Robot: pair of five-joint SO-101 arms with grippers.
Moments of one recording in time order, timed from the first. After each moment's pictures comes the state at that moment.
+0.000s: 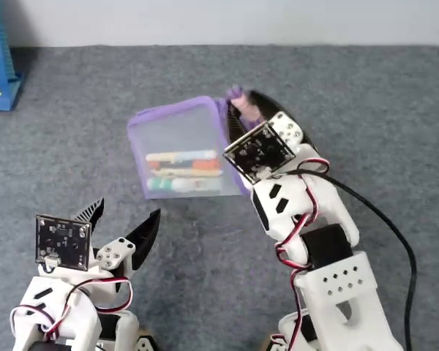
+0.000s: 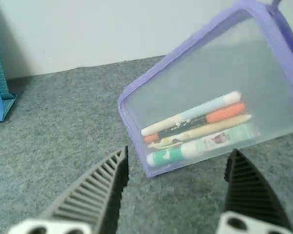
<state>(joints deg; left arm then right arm) 1.0 -96.7 54.1 79.9 0.5 -22.3 -51.7 39.2 22.2 29.1</state>
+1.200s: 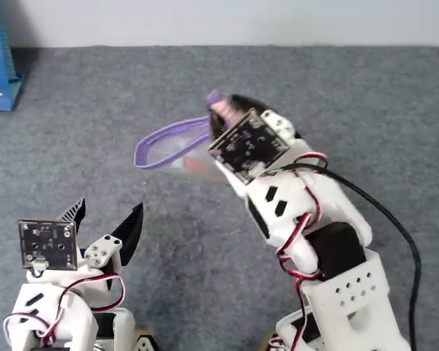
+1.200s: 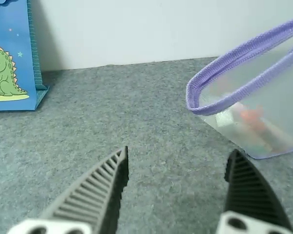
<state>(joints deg) -6.3 -96.7 52.6 80.6 0.5 -26.6 -48.2 23.3 41.8 28.4</state>
